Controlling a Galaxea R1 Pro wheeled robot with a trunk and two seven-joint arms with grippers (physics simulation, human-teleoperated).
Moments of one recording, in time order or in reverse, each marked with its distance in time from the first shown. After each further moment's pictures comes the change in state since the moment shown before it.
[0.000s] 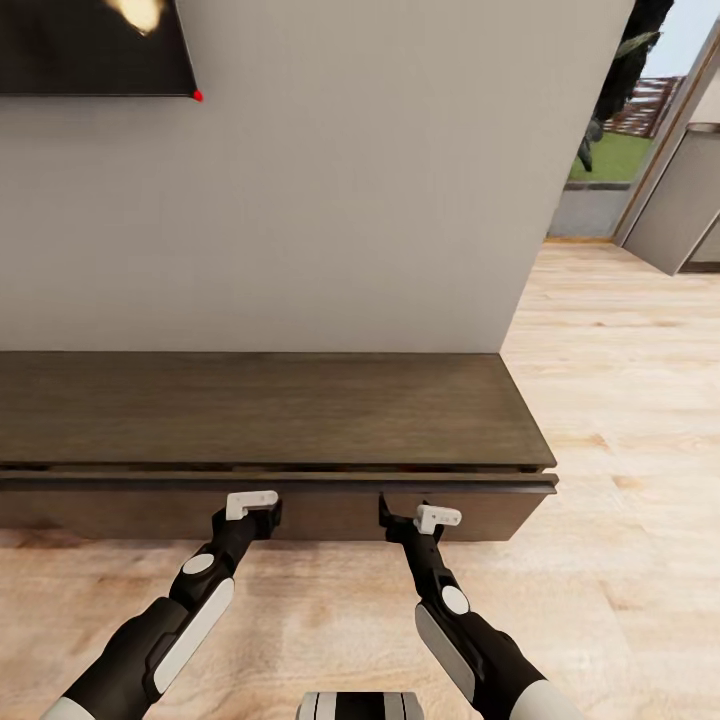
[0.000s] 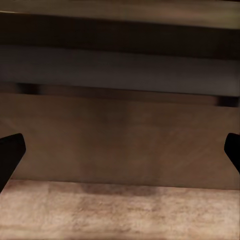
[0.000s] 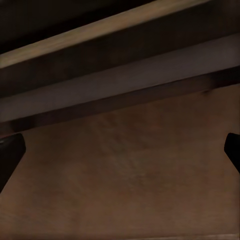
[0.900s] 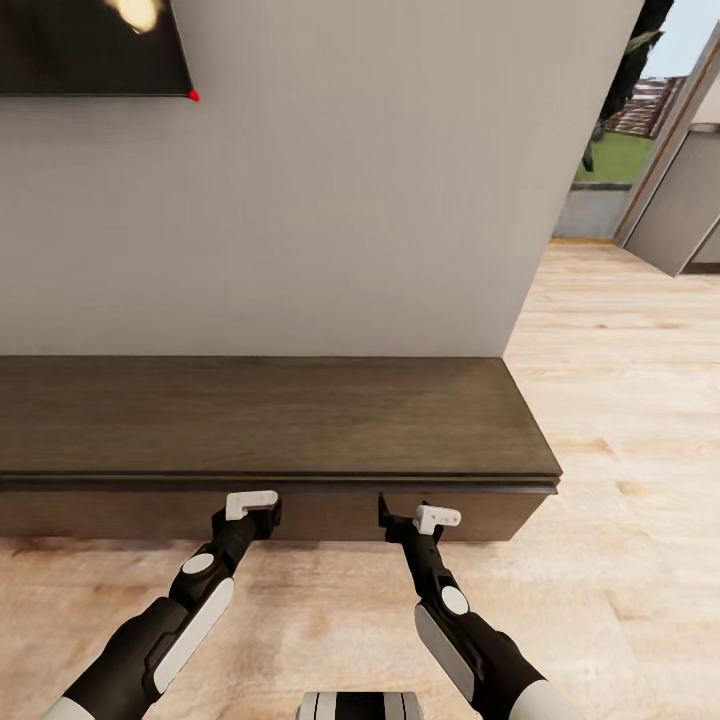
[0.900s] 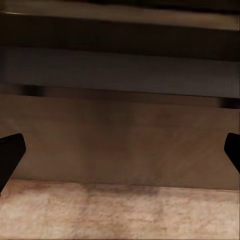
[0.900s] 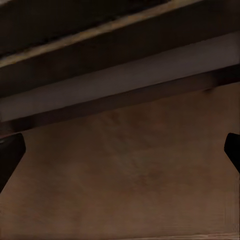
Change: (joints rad) left arm 0.000 0.000 0.002 0.000 0.000 0.003 0.000; right arm 0.000 0.002 0.000 0.002 -0.005 -0.001 0.000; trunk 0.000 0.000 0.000
